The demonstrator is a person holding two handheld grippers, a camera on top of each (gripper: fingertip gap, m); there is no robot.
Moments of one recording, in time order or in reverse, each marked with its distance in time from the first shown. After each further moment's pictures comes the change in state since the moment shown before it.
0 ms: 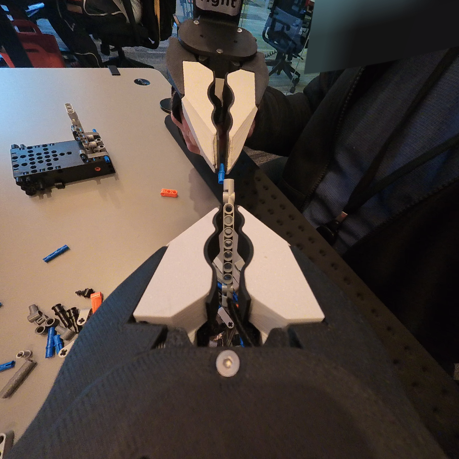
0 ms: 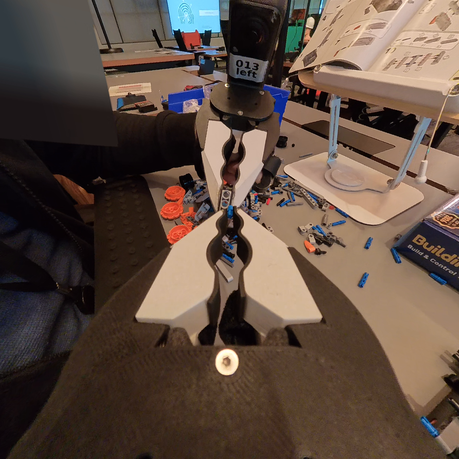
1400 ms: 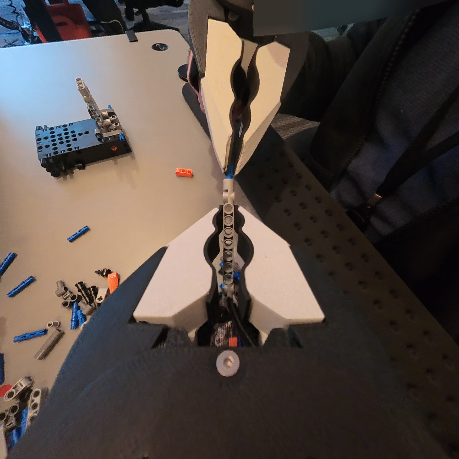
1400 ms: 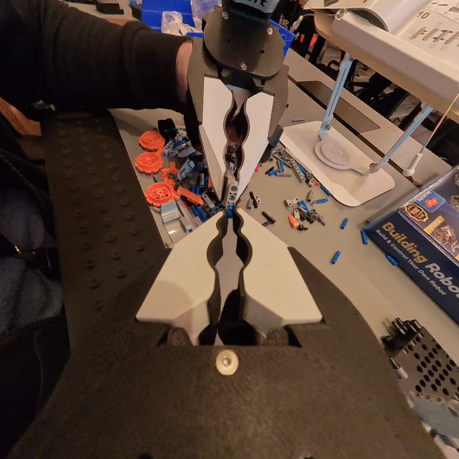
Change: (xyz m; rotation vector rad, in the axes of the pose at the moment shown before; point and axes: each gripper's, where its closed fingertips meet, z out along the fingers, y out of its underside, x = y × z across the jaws) left arm -0.009 0.018 0.008 -0.124 -0.134 0.060; right arm -0.002 0.028 0.002 -0.218 0.091 -0.187
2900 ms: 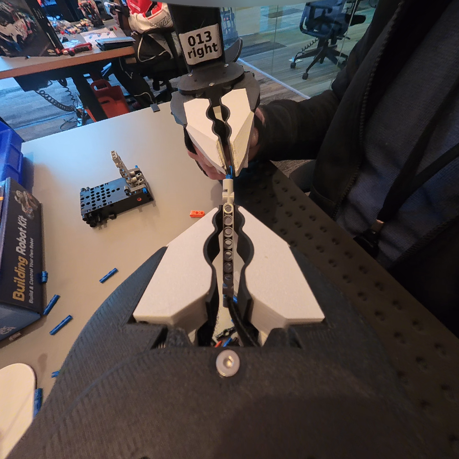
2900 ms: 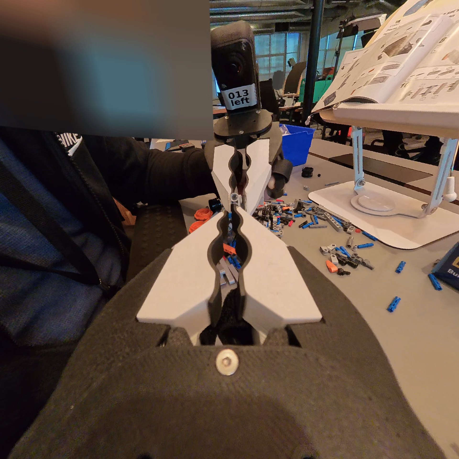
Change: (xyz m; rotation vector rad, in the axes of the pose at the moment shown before) left arm 0.004 -0.038 -0.002 0.147 -0.065 0.127; right arm 0.002 -0.032 -0.029 0.408 -0.238 0.223
